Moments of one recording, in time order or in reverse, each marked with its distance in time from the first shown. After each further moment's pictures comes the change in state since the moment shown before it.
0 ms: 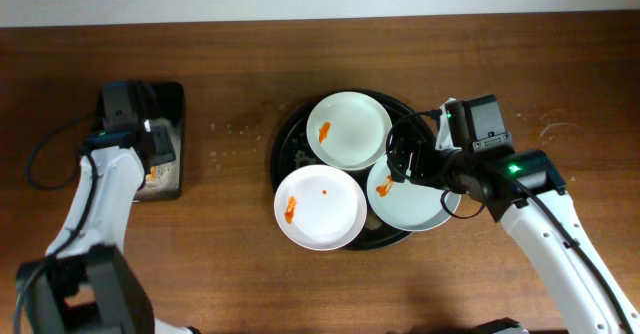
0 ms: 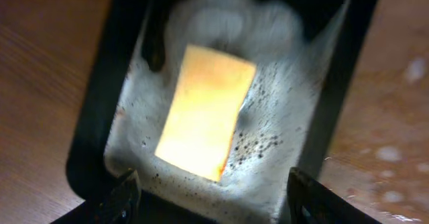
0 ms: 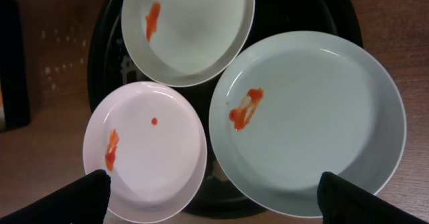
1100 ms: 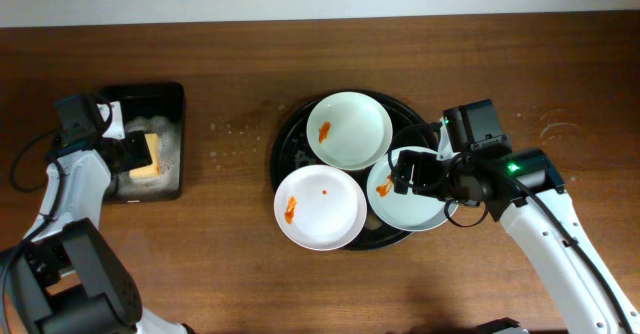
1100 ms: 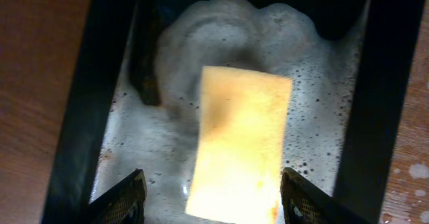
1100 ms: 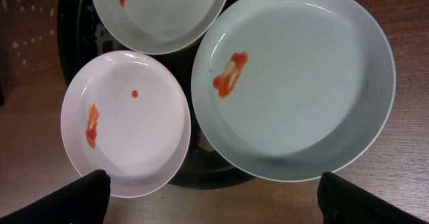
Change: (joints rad) left arm 0.193 0.085 -0.006 0.132 0.289 0.178; right arm 0.000 0.003 0.000 -0.109 0.003 0.000
